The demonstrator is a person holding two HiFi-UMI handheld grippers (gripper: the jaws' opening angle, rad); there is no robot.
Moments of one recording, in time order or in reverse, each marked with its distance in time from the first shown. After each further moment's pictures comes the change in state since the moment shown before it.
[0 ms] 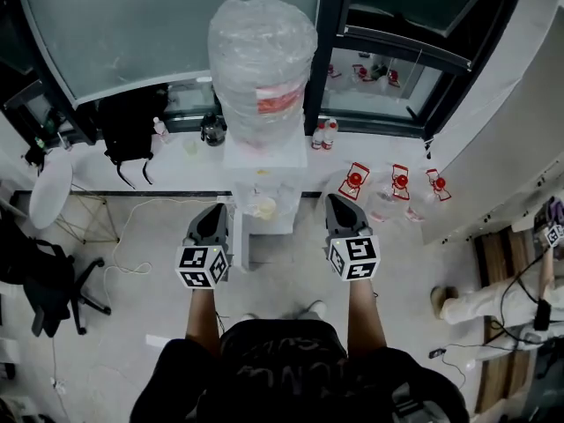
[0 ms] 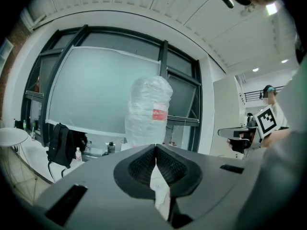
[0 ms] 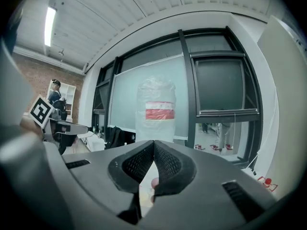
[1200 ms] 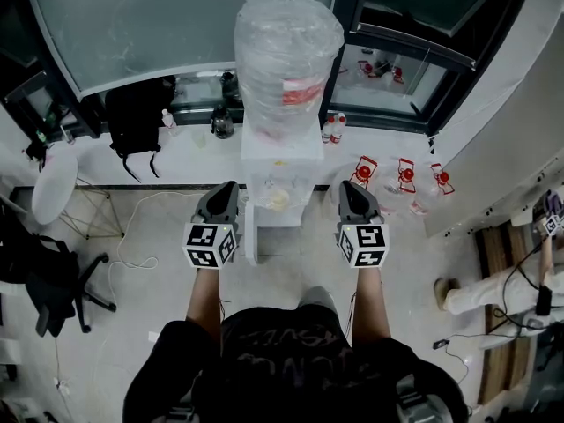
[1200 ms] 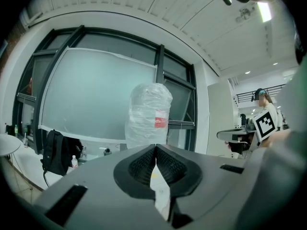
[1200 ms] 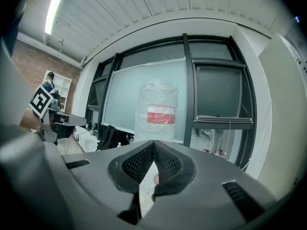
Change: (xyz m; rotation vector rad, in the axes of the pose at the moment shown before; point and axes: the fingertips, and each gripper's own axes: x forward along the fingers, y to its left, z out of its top) left arm -0.012 0.038 0.030 0.030 -0.036 -0.080; right arm 0.005 0.039 0.019 -0.063 -0.004 -0.096
